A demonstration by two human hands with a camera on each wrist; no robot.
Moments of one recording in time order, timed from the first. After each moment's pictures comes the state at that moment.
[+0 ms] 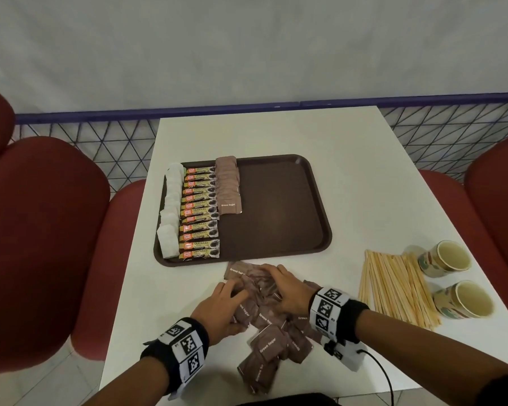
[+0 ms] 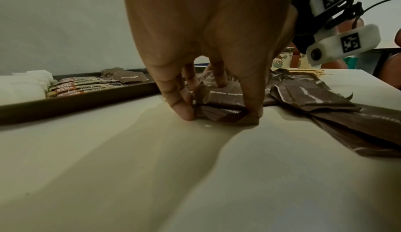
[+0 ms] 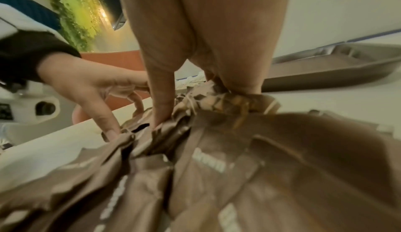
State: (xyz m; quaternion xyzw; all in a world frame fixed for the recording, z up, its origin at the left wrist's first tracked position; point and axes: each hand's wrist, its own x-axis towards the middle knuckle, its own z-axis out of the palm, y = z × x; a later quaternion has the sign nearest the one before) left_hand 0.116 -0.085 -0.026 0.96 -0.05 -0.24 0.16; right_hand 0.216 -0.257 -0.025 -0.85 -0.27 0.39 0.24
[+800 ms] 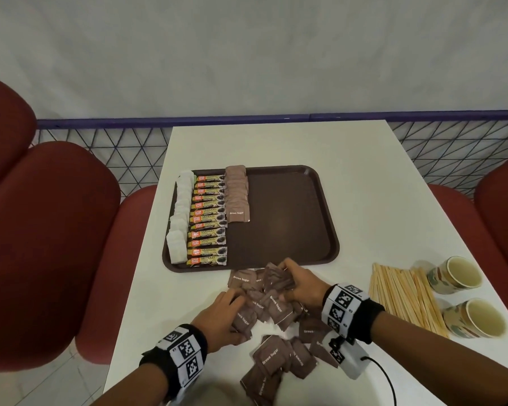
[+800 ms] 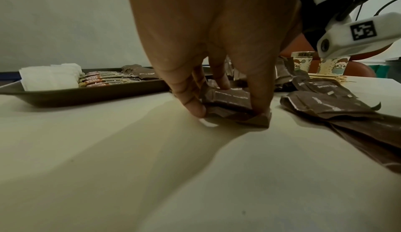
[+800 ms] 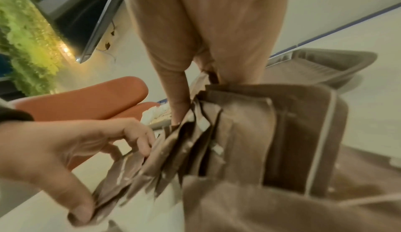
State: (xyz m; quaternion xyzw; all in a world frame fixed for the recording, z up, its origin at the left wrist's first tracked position) left_hand 0.113 -0.074 -0.032 0.94 -0.01 -0.24 0.24; right_hand 0.245 -0.259 -0.010 -0.82 -0.22 0.39 0.36
